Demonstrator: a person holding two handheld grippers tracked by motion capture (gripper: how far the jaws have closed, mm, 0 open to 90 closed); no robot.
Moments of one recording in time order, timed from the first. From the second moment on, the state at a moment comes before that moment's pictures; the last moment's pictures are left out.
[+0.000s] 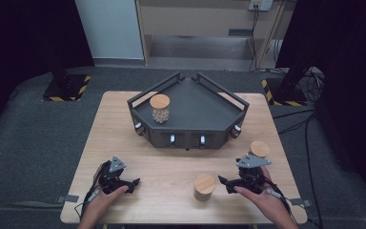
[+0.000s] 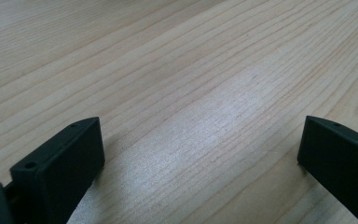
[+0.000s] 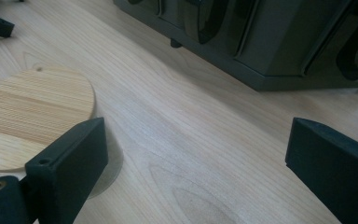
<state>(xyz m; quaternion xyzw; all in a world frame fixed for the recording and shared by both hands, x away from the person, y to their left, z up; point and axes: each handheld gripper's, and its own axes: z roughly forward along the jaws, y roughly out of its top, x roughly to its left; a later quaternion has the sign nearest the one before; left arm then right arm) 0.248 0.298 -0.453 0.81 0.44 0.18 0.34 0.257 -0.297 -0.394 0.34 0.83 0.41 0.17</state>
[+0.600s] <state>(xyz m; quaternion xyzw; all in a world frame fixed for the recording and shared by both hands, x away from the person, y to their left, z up) 0.248 0.299 -0.453 0.81 0.44 0.18 0.34 0.240 -0.288 -0.372 0.31 0.84 0.41 0.17</state>
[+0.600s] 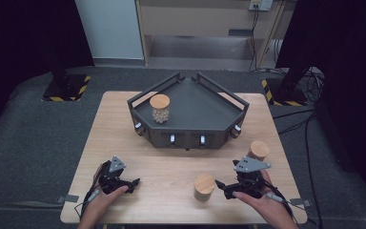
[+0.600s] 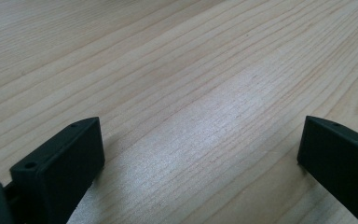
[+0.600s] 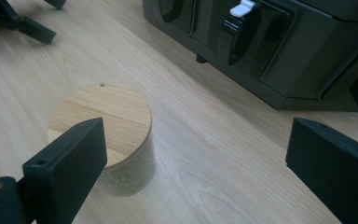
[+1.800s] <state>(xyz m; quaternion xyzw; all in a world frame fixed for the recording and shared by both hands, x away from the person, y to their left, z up) 0.248 0.299 -0.453 0.81 0.44 0.18 0.34 0.230 -0.250 -0.392 0.26 0.87 0.40 0.13</state>
